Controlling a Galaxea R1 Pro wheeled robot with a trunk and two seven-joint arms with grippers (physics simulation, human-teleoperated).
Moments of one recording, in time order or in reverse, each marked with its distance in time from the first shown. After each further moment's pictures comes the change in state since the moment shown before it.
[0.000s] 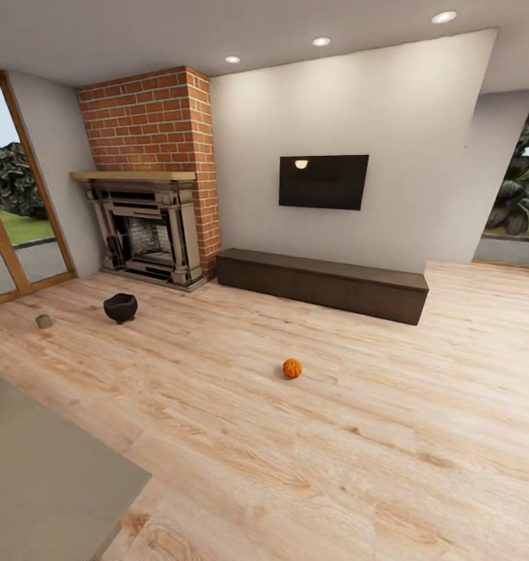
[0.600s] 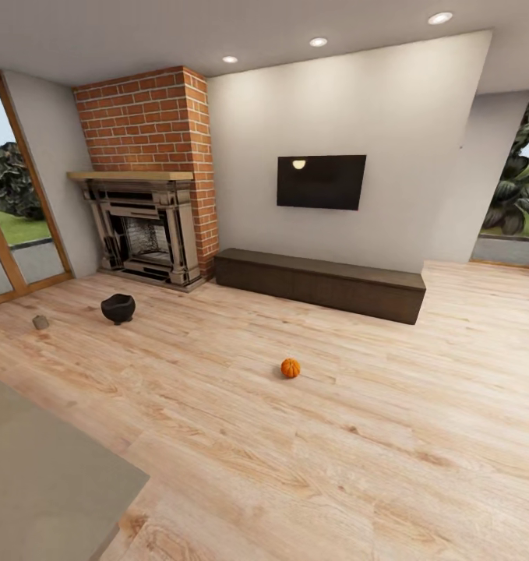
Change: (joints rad) left arm -0.217 -0.008 -0.004 -0.405 0.034 0.474 0.012; right arm -0.104 0.000 -0.042 -0.454 -0.211 0.414 -0.006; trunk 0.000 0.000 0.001
